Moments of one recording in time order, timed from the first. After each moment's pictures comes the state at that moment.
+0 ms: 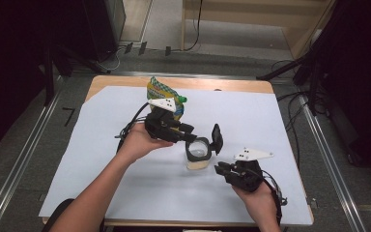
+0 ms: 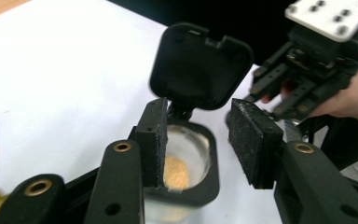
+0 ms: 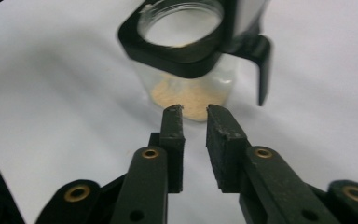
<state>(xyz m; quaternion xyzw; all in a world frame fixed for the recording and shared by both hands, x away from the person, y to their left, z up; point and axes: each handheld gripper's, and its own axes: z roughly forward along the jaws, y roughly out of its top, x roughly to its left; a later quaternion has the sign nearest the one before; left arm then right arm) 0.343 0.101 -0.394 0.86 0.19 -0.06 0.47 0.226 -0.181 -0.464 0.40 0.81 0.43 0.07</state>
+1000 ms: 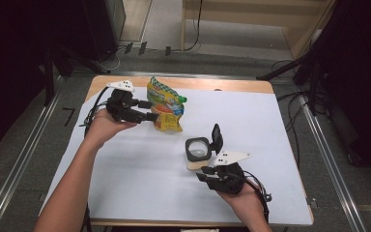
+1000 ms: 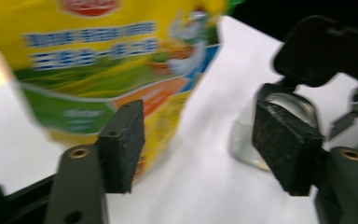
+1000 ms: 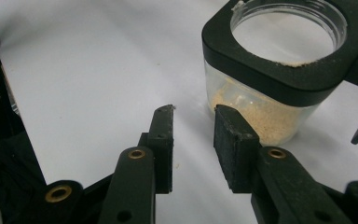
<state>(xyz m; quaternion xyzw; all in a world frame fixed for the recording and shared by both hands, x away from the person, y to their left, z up) 0.389 0.207 -0.390 0.84 0.29 0.03 0.46 0.225 -0.141 -0.466 0.33 0.84 0.42 0.05</state>
